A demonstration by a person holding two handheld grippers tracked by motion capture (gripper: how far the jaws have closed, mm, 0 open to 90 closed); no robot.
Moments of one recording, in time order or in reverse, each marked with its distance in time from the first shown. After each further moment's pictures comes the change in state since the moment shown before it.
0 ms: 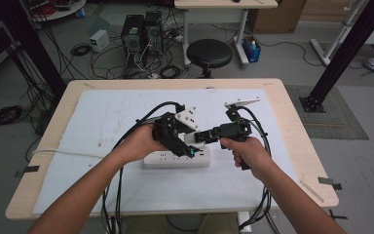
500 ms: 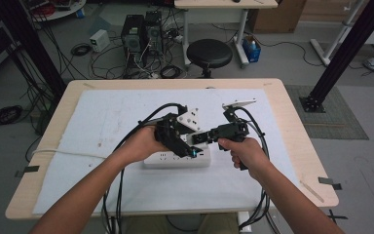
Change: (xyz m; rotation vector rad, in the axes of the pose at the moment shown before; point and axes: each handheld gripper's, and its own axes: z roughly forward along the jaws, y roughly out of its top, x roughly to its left) left arm -0.005 0.003 0.004 -0.005 0.020 0.037; right arm -0.004 0.001 0.007 0.034 0.041 0.011
